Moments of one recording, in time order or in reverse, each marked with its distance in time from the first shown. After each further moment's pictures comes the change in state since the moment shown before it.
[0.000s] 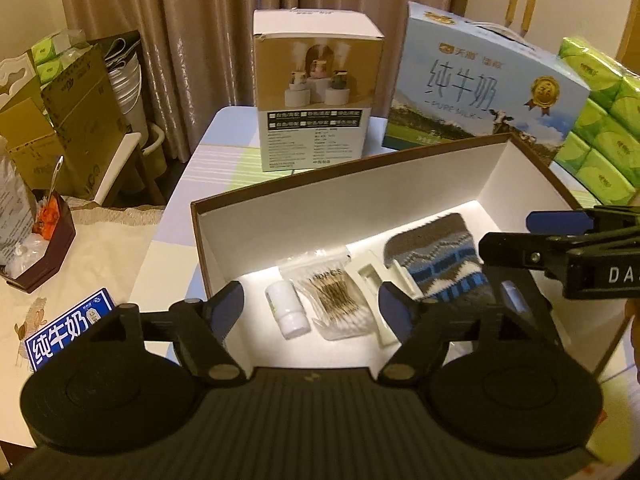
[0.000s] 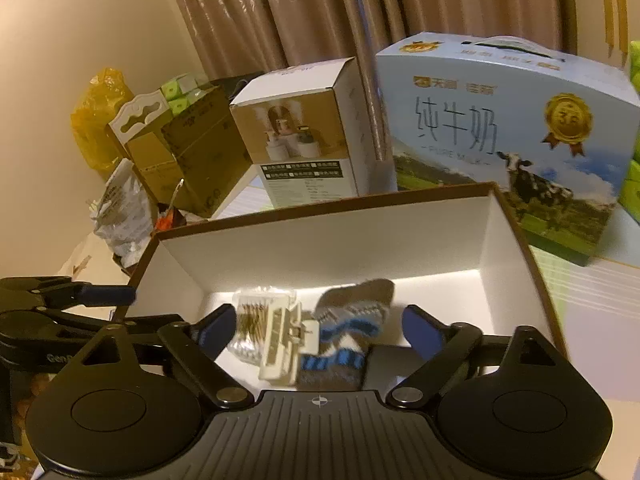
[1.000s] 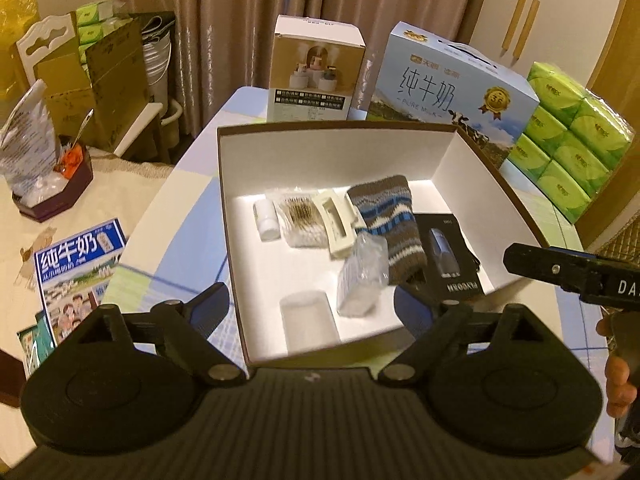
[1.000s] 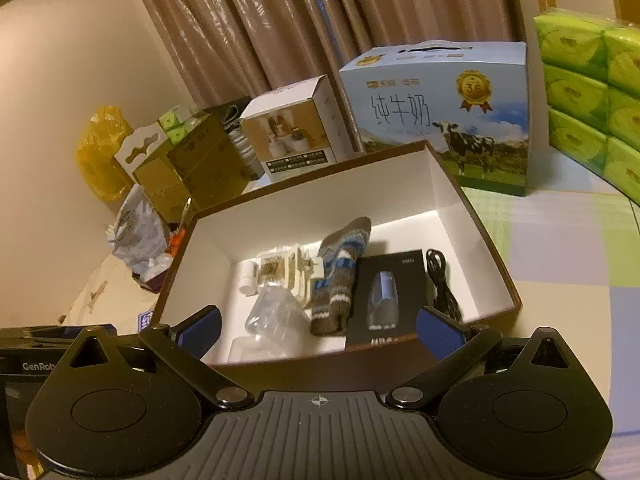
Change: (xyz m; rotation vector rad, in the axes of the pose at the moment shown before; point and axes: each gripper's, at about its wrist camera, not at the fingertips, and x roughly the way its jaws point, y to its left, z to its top) left arm -0.113 -0.032 -0.076 -0.154 -0.013 -0.007; right arm -0.117 0.009 -0.074 0.130 -0.064 0.005
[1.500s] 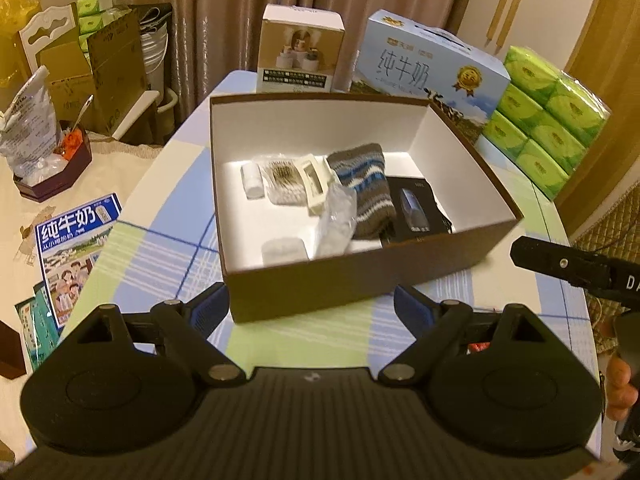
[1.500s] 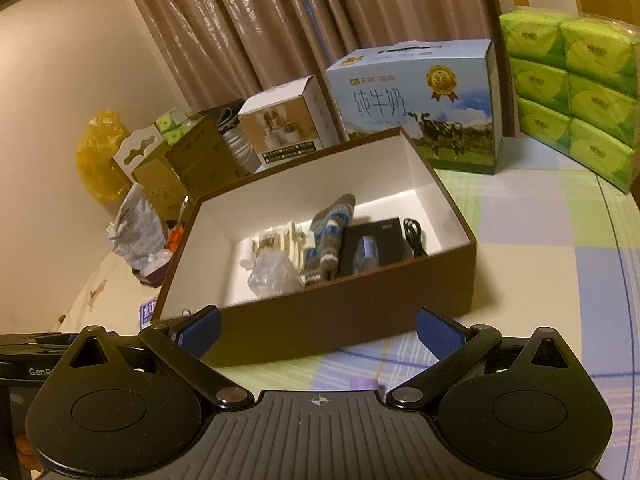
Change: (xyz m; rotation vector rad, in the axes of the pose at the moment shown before) left arm -0.037 -0.020 -0.045 0.000 0.023 -0.020; right arm -0.052 0.002 -0.039 0.020 -0.007 -0.027
